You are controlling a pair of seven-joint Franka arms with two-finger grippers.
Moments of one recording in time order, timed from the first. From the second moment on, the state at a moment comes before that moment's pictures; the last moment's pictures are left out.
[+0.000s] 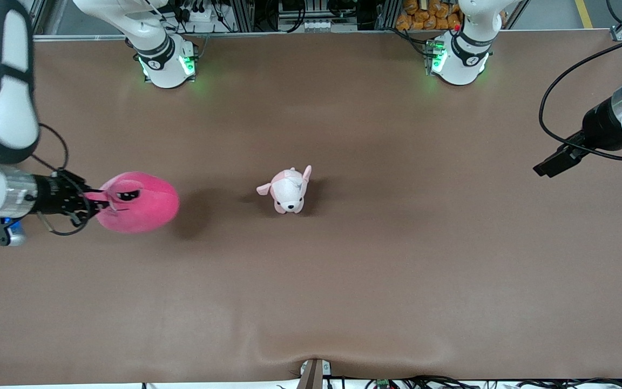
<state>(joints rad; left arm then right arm) 0.43 0.18 -0.63 -1.37 0.12 1.45 -0.78 0.09 0.40 -0.22 -1.45 0.29 1.52 0.86</state>
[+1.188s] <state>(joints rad) -0.07 0.00 -0.10 -1.47 0.05 1.42 -0.26 -0.11 0.54 -0.20 -1.38 0.37 1.44 0.76</state>
